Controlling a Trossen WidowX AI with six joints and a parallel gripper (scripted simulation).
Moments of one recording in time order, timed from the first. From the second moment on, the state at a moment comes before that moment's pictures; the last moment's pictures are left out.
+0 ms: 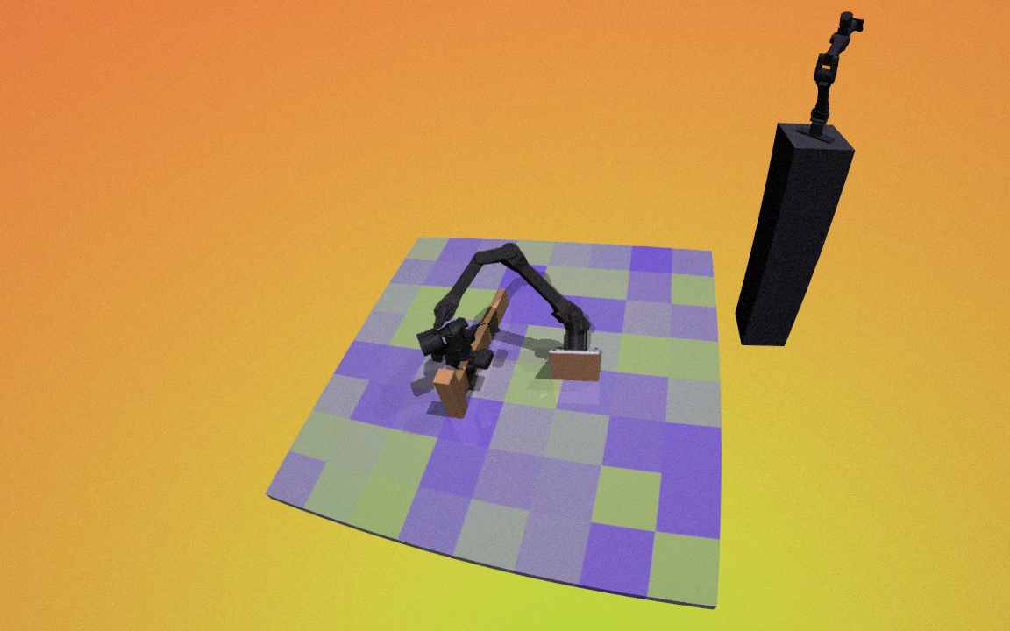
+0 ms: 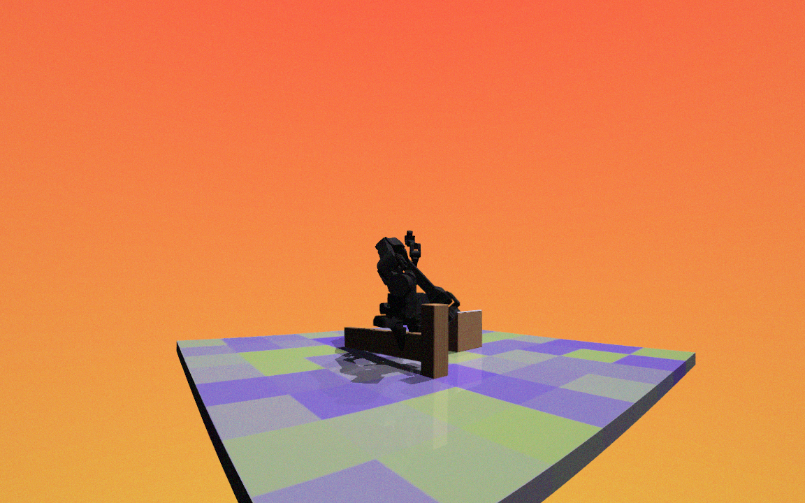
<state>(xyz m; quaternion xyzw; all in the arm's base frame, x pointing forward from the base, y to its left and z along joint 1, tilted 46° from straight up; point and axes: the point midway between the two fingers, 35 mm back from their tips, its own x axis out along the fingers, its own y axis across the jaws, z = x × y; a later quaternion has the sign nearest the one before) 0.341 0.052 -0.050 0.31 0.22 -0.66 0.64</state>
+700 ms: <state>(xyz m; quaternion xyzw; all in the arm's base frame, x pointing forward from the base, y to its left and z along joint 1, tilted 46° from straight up) 0.340 0.054 -0.051 0.31 0.22 -0.67 0.64</state>
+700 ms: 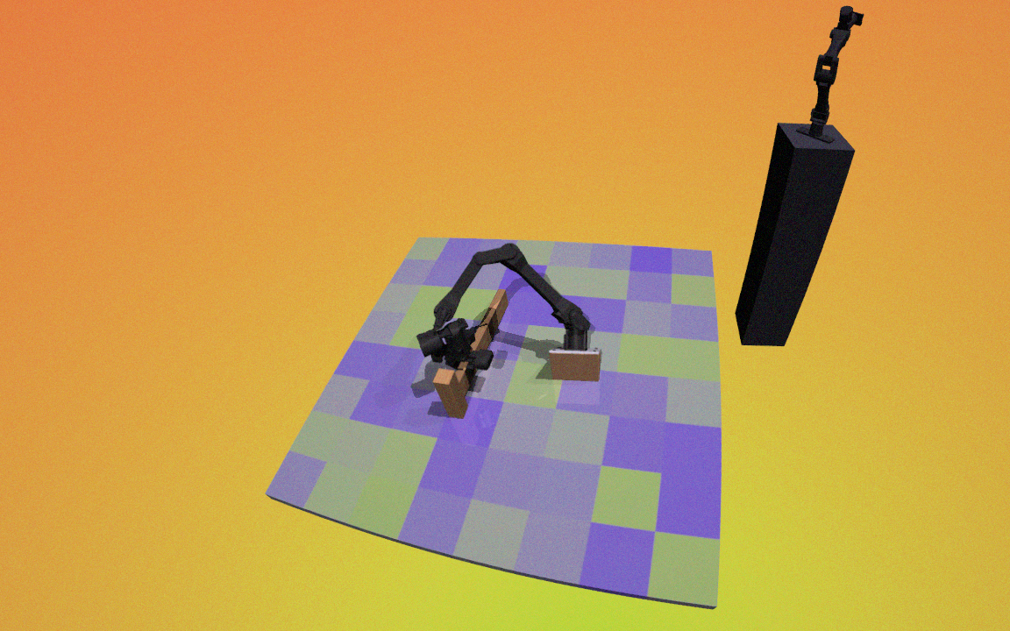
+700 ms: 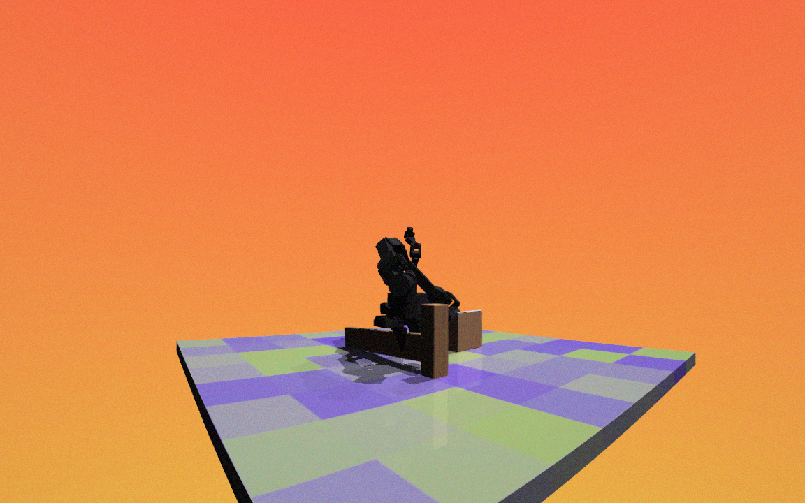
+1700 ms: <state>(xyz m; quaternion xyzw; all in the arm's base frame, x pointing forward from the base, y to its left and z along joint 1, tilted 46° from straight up) 0.341 0.055 -0.053 0.31 0.22 -0.66 0.64</state>
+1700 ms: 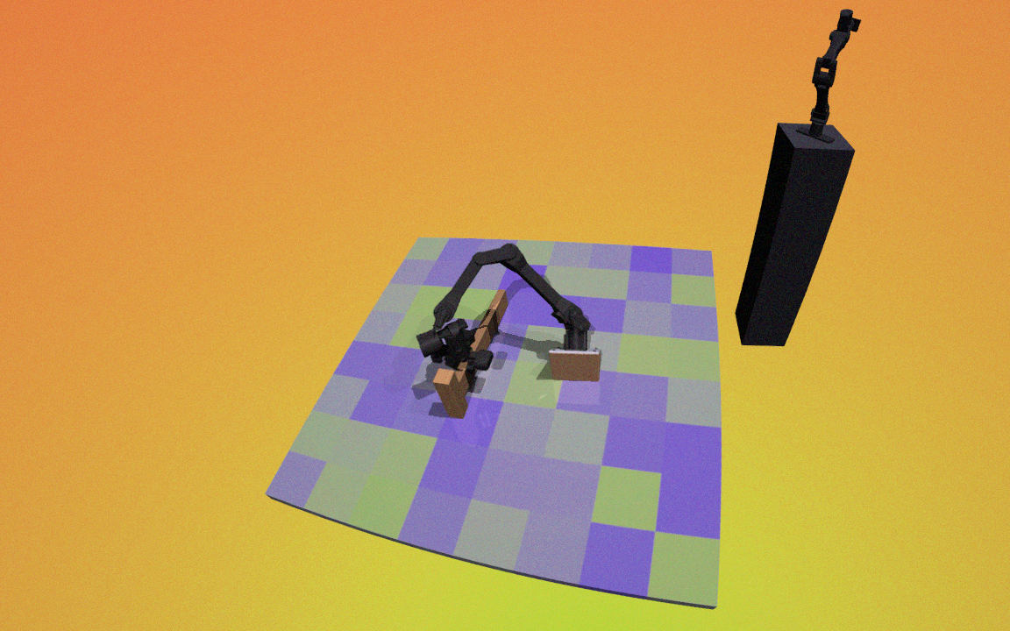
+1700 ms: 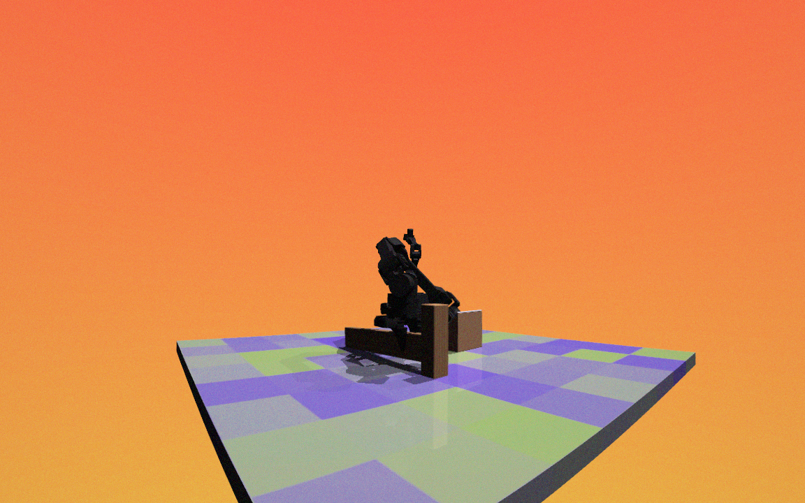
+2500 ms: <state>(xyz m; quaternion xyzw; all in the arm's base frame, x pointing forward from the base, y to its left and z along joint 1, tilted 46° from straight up) 0.341 0.053 -0.055 0.31 0.21 -0.66 0.64</state>
